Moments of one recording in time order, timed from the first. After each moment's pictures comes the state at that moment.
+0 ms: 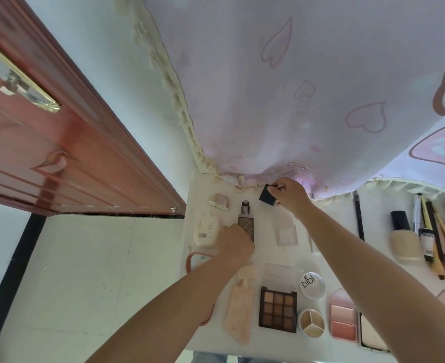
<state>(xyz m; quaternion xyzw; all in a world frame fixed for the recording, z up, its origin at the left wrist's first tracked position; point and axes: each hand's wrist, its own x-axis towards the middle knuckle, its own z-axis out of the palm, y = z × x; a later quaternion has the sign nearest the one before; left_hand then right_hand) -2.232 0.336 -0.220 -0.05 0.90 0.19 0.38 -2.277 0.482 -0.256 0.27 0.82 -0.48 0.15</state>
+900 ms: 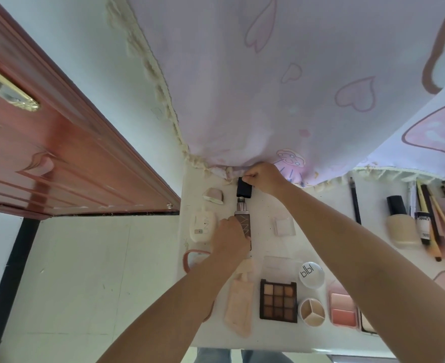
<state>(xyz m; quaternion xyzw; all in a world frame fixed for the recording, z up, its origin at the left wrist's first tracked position) -2.229 0.330 -0.227 0.08 0.92 0.12 0.35 -2.307 0.465 -0.267 0.11 0.90 -0.39 0.18</state>
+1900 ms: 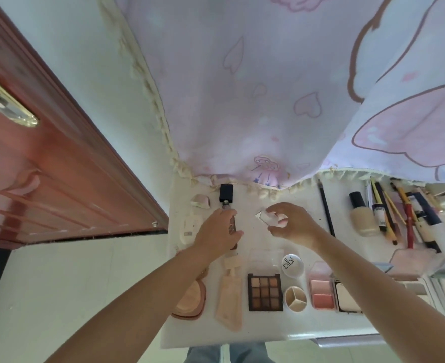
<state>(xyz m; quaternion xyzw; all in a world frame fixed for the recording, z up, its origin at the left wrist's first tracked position) -2.223 0.309 -0.205 0.22 0.90 0.26 0.28 -2.167 0.492 -0.220 0.15 0.89 -0.42 0.11</state>
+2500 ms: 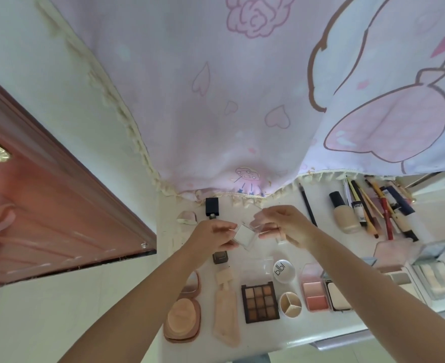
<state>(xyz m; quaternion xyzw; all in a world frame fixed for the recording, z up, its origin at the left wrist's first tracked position) -2.237 0.317 -0.203 0.06 0.71 0.55 0.44 -2.169 0.495 -0.193 0.27 0.62 -0.73 0.12</state>
